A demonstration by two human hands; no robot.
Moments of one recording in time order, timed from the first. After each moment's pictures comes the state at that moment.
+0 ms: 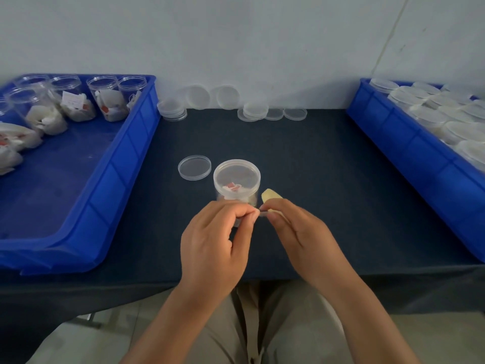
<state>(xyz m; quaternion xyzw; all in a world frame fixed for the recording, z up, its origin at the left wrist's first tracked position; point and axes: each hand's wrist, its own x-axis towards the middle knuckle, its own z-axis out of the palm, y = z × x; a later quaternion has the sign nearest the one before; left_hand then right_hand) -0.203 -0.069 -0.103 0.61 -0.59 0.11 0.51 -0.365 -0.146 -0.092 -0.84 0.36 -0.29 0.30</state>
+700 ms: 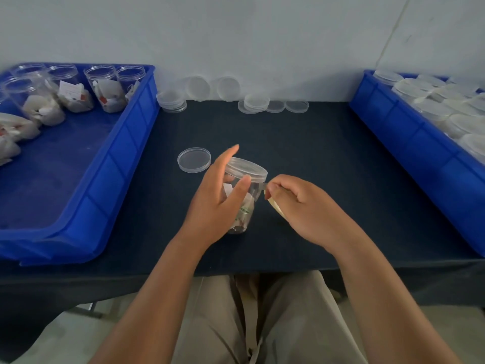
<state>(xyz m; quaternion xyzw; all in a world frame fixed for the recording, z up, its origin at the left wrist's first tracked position) -0.164 -0.117 -0.106 0.65 -0.53 -0.23 0.49 -0.355 -0.184 -0.062 -0.82 0.44 -0.16 0.34</state>
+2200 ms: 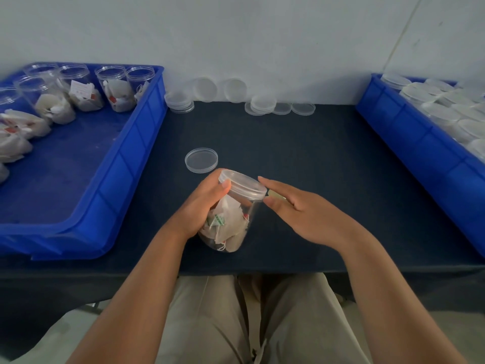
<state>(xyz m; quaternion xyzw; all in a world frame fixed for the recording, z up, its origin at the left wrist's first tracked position) -0.120 -0.112 -0.120 0.57 -0.50 -0.43 0.49 -0.348 -0.195 -0.069 -0.86 0.40 -0.02 0.33</state>
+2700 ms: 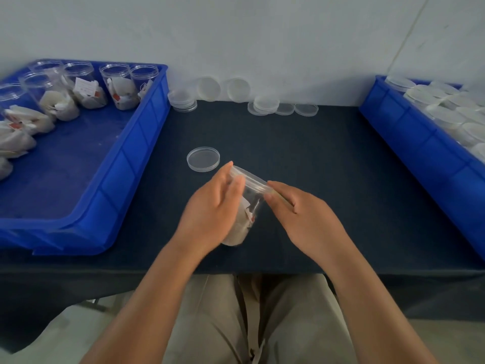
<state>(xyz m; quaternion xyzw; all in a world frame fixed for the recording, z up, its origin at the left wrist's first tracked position) -0.154 -0.101 -0.109 0.73 -0.49 -0.20 0.43 -0.344 -0.170 -0.079 -0.83 0.45 -0.16 0.30</state>
